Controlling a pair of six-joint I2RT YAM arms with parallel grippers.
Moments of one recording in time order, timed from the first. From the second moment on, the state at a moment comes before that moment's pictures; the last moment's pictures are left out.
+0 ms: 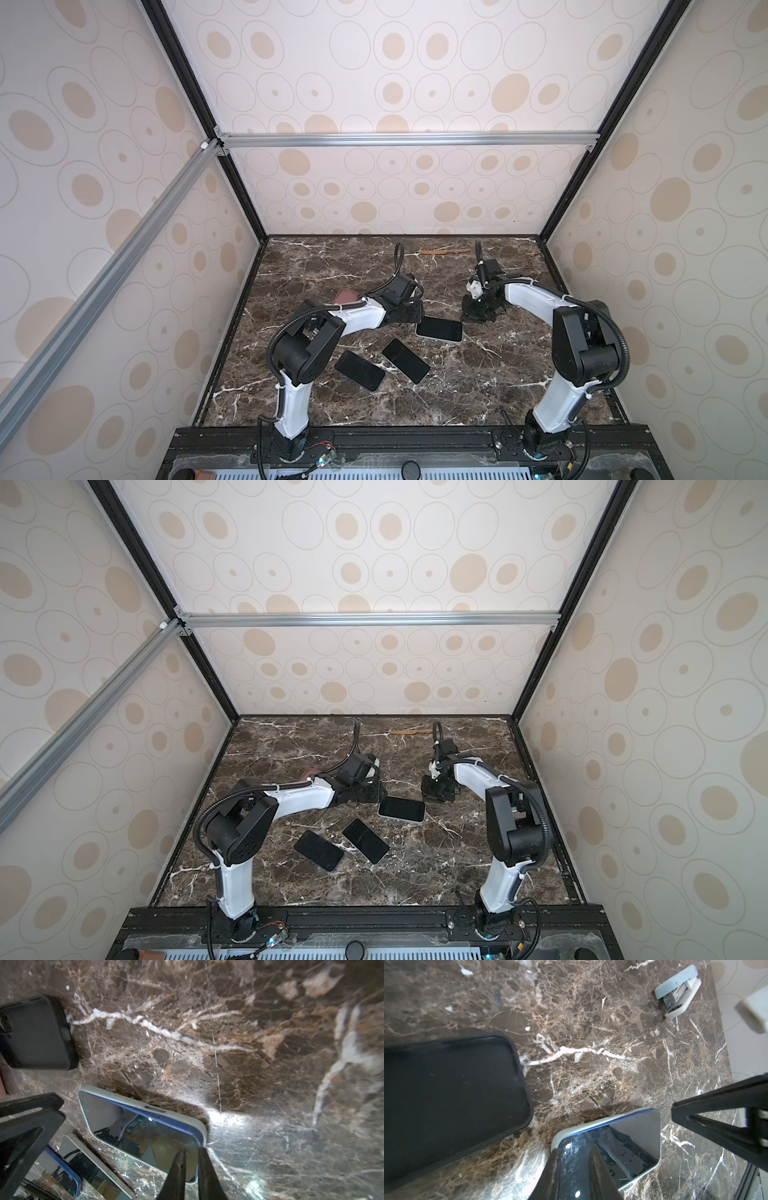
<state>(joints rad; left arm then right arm) -0.69 1.95 1.22 -0.11 0.18 -0.59 0.22 1.79 1.18 -0.74 -0.30 0.34</state>
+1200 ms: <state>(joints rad) -0.69 1.99 1.15 -0.05 0.23 -0.59 0.24 1.82 1.15 -0.71 -0.28 0.36</state>
